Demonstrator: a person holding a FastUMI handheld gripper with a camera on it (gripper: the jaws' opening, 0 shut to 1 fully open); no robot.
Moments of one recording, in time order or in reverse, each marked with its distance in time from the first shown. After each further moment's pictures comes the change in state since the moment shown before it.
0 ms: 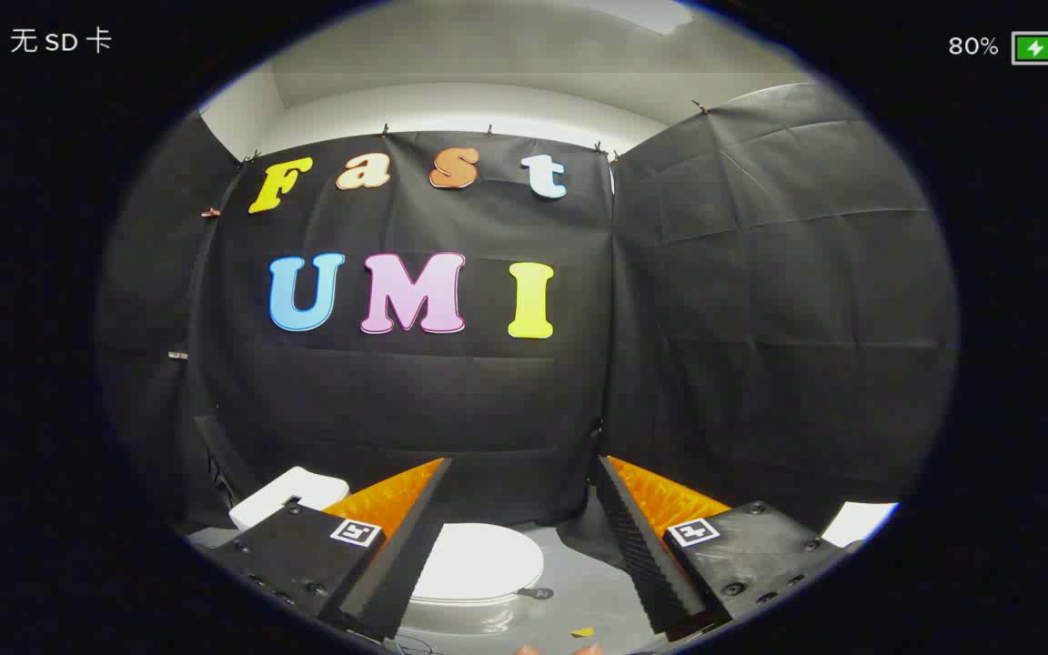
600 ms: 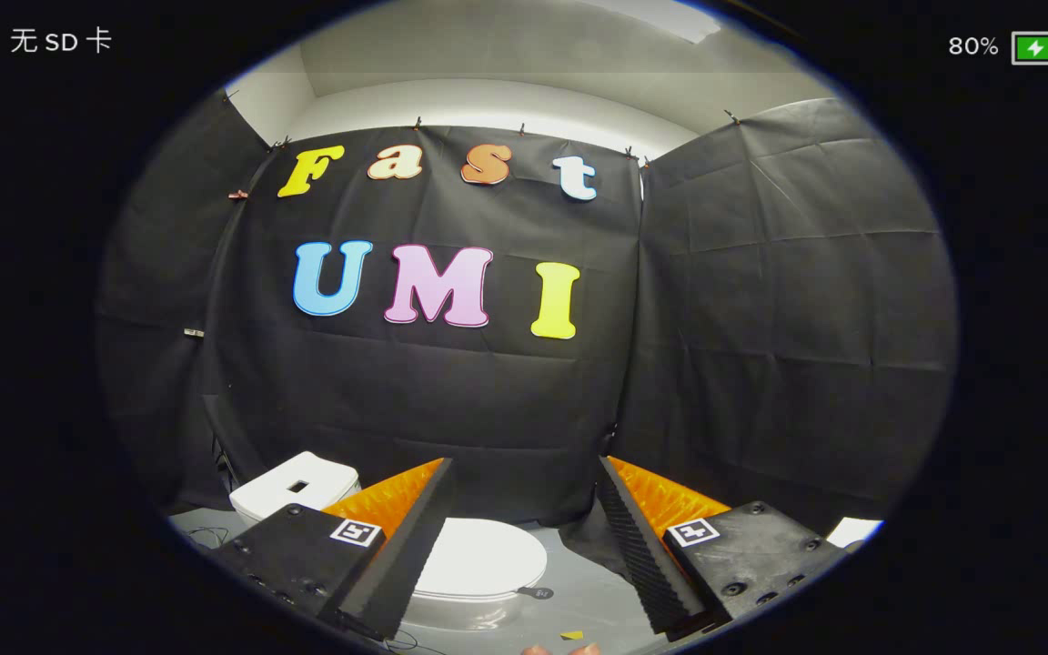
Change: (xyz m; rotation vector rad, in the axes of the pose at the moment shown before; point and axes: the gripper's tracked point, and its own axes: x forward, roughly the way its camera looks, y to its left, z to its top) arm -0.003 0.022 -0.003 -0.073 0.012 0.053
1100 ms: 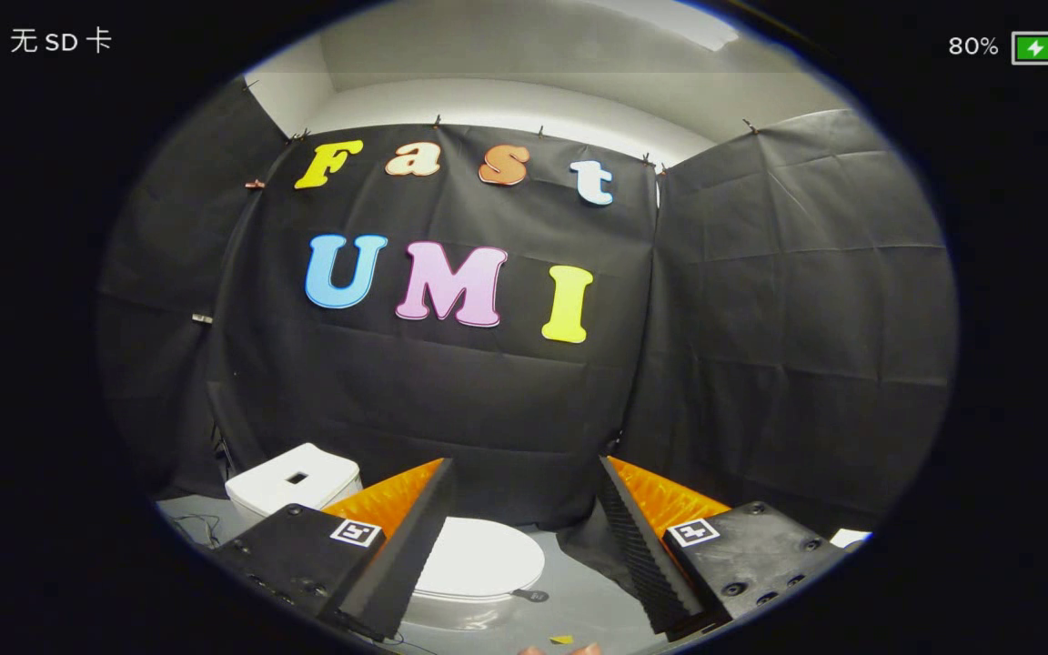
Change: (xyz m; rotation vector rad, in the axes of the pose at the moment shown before) arm 0.006 0.011 -0.015 -0.054 0.004 0.038
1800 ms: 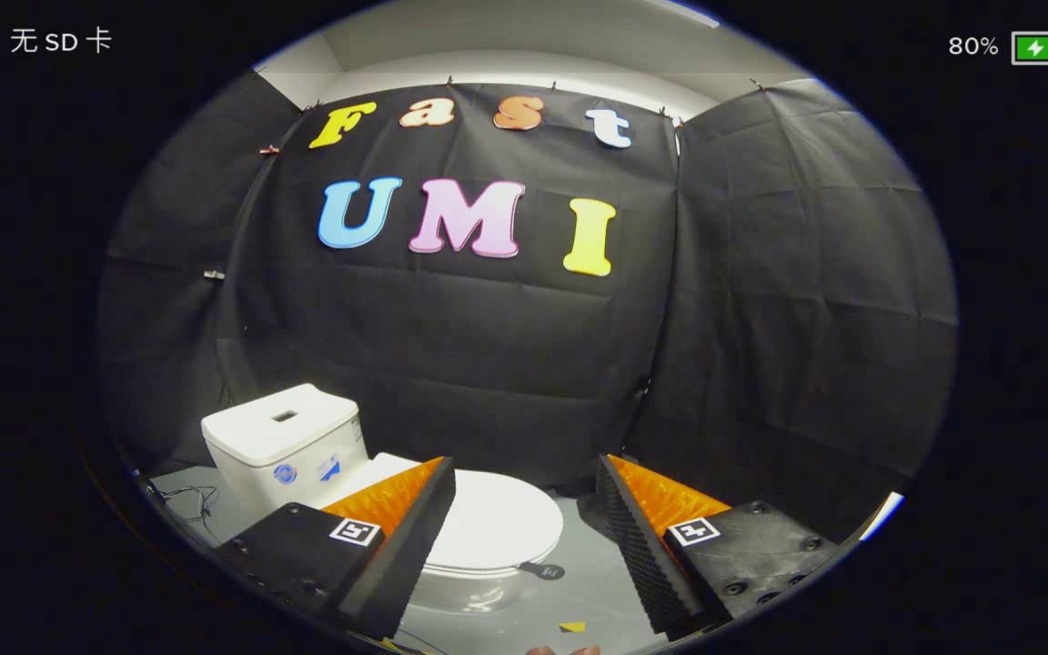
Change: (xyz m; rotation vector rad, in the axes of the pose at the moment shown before) arm 0.052 -0.001 -0.178 0.033 0.154 0.091
